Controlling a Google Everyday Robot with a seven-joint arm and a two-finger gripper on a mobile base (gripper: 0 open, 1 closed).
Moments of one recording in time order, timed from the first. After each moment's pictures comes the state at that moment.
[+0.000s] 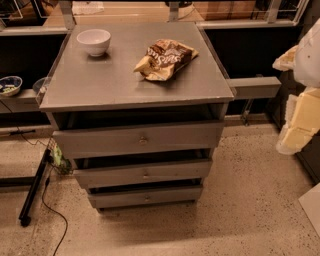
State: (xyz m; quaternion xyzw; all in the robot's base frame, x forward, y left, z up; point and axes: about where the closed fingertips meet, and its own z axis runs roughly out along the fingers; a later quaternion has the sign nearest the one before) arm 0.438 -0.217 0.976 -0.60 0.78 -0.03 0.16
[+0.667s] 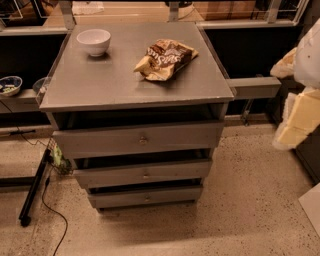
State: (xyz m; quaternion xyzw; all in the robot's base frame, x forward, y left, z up) arm 0.438 -0.217 0.976 -0.60 0.78 -0.03 0.16
